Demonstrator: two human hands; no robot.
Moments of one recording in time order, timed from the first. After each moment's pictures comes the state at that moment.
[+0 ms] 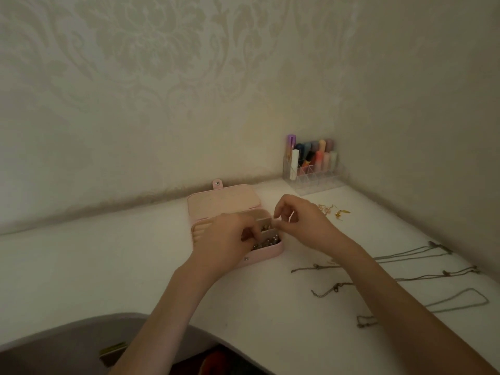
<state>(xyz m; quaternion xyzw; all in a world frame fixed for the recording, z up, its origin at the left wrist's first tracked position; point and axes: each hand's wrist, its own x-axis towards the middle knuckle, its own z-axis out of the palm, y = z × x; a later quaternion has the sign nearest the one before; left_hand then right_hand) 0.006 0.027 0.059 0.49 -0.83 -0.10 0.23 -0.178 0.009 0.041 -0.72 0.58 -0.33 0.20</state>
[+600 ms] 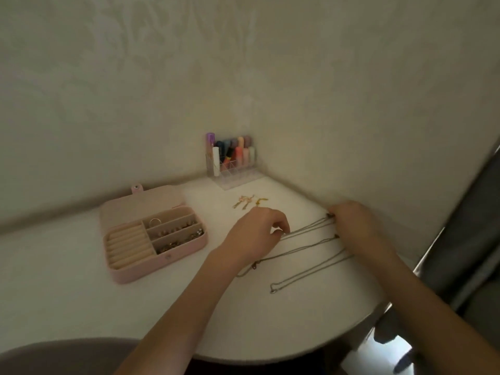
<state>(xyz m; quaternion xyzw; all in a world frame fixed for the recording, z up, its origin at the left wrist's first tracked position) -0.138 0.049 0.043 0.28 -0.91 -0.20 0.23 -0.364 0.099 0.020 -0.51 0.85 -0.06 -0.11</state>
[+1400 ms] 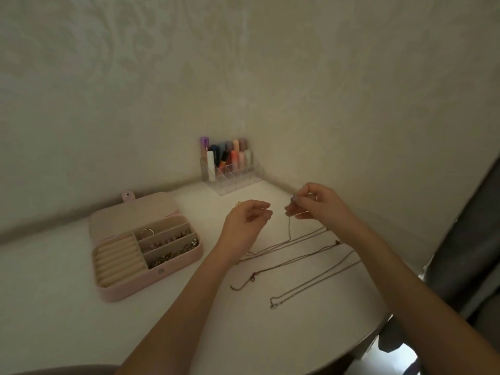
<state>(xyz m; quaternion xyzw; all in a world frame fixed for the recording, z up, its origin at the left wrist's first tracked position) -0.150 0.015 0.023 0.33 -0.70 -0.51 0.39 -0.319 0.081 0.061 -0.49 0.61 -0.53 0.32</state>
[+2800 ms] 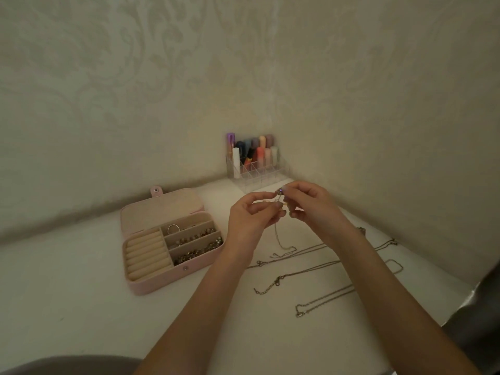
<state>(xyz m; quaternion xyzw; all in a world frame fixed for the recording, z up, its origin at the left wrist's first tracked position) -0.133 0.016 0.040 0.33 -0.50 -0.64 0.49 -0.264 0.043 0.058 -0.48 0.52 -0.58 0.40</state>
